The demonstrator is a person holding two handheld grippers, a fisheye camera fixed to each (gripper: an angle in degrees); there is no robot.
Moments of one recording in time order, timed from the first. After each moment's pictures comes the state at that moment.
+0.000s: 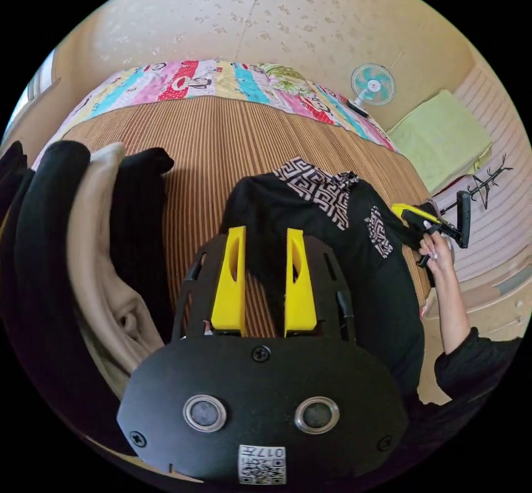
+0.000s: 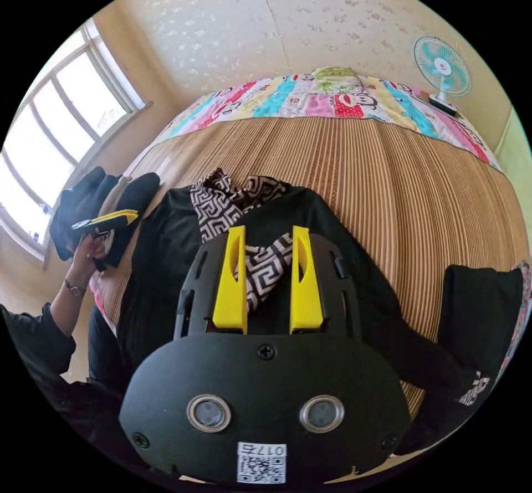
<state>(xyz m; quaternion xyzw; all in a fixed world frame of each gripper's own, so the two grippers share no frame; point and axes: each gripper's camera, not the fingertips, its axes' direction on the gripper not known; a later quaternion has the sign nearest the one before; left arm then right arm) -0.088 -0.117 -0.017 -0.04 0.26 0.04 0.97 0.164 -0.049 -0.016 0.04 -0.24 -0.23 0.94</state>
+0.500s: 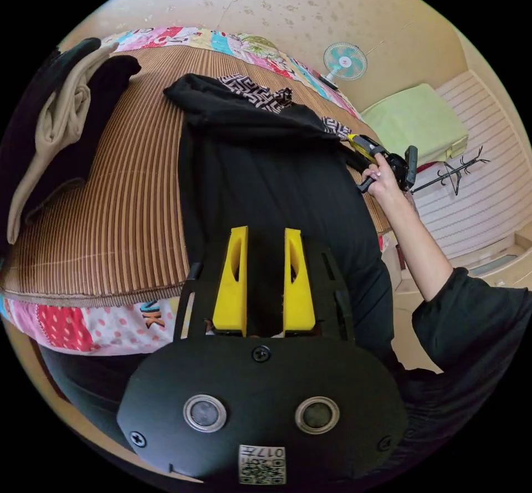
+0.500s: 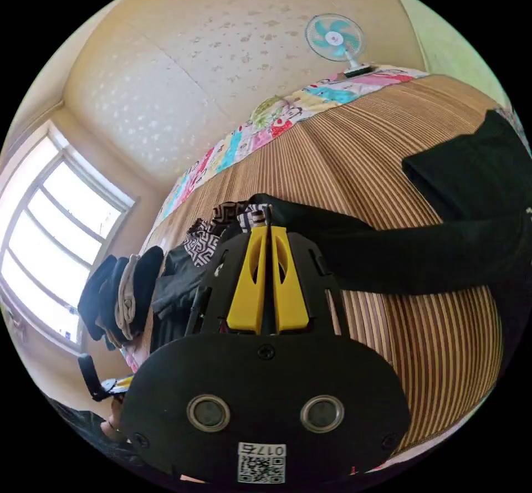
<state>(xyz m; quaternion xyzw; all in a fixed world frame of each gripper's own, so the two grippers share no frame) -0.058 0.060 -0.078 -0.06 0.26 0.02 0.96 0.292 -0.017 0.038 0.11 -0.33 0.10 0.93</state>
